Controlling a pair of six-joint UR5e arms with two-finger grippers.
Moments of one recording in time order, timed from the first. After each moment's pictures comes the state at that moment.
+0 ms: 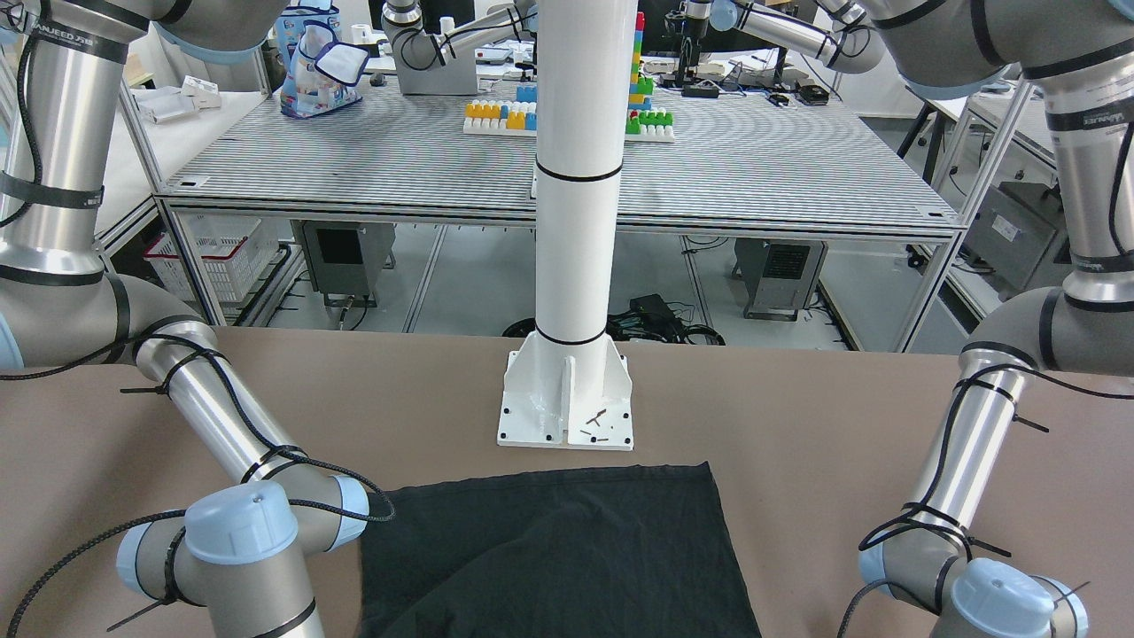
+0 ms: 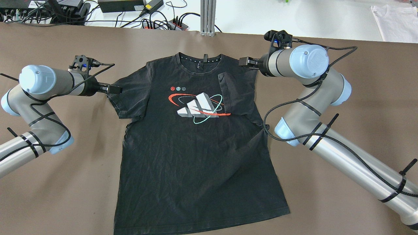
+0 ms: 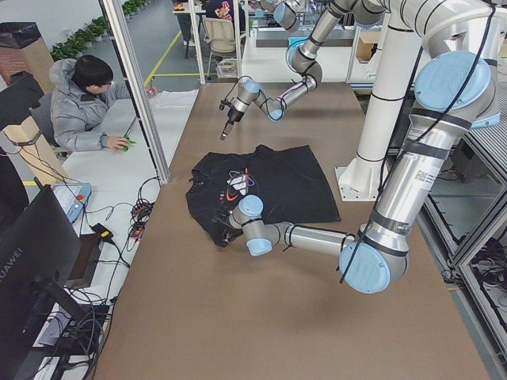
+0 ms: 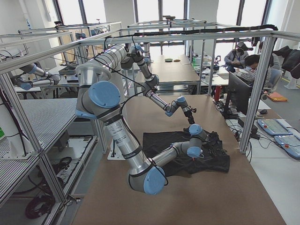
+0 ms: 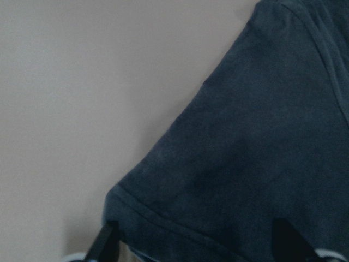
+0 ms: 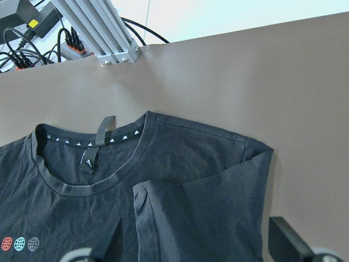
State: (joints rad) left arm -0.87 -2.01 -1.20 -2.62 -1.88 -0.90; right arm 0.86 -0.91 1.36 -0.84 1.75 1.16
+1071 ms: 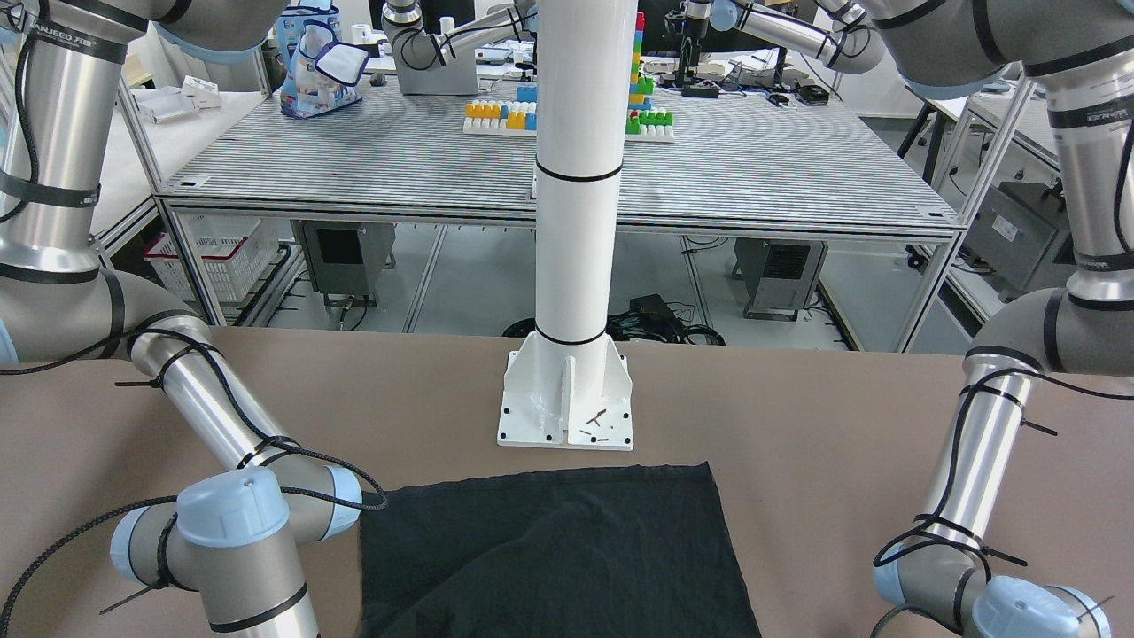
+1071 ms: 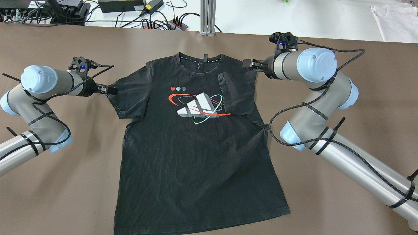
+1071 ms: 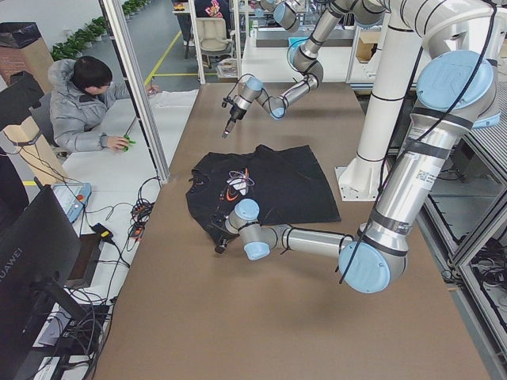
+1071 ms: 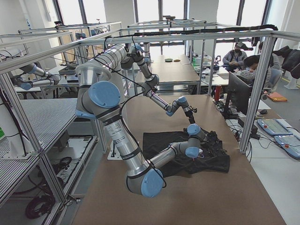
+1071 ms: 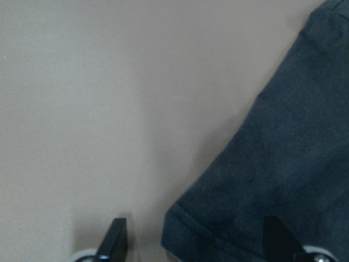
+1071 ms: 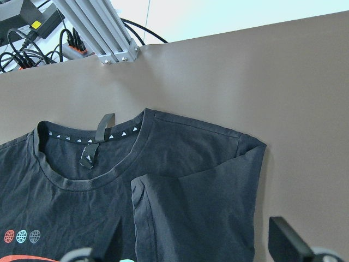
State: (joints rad) left arm -0.90 -2.03 -1.16 -2.60 -1.87 -0.89; right arm 0.86 -0.94 1.41 -0.84 1.75 1.17
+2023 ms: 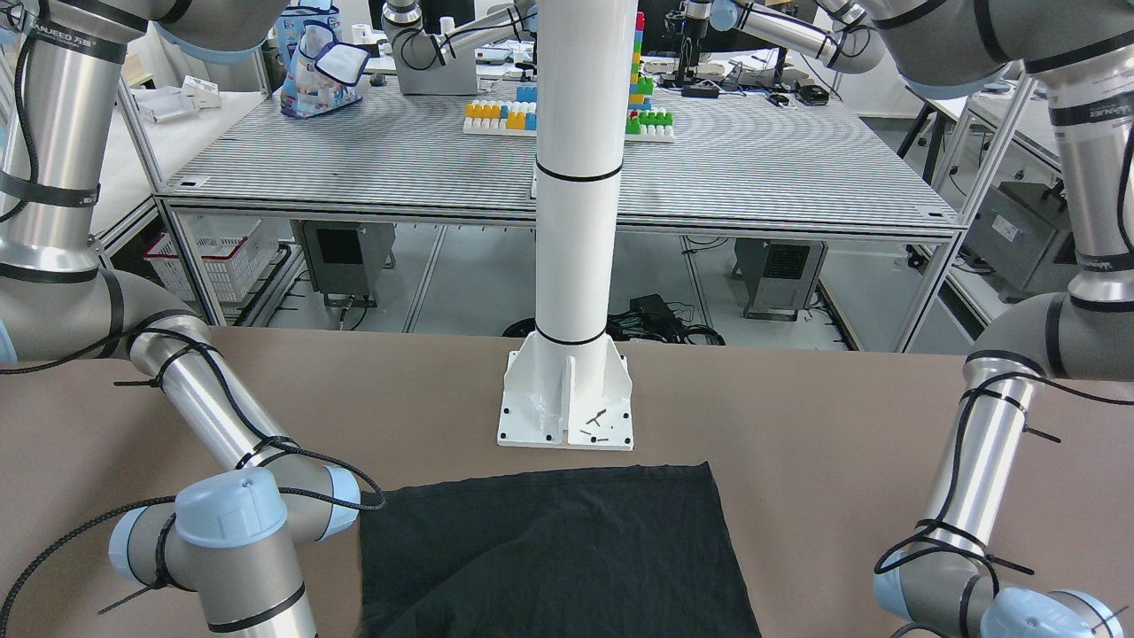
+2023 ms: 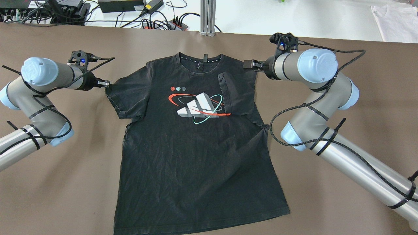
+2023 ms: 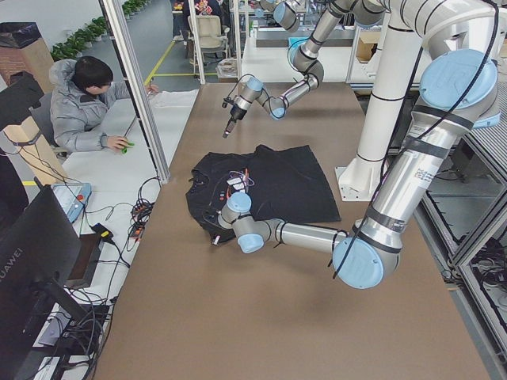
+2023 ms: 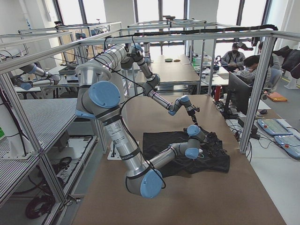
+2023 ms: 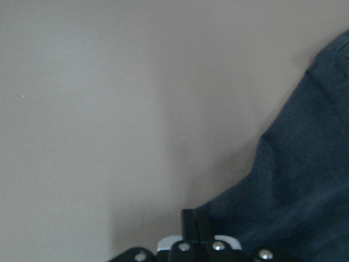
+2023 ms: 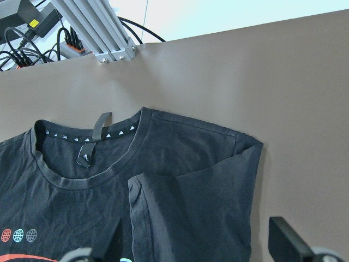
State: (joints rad) left arm -0.93 -2.07 -1.16 -2.50 -1.88 -0.89; right arm 0.86 -0.95 1.41 -0.84 1.75 1.16
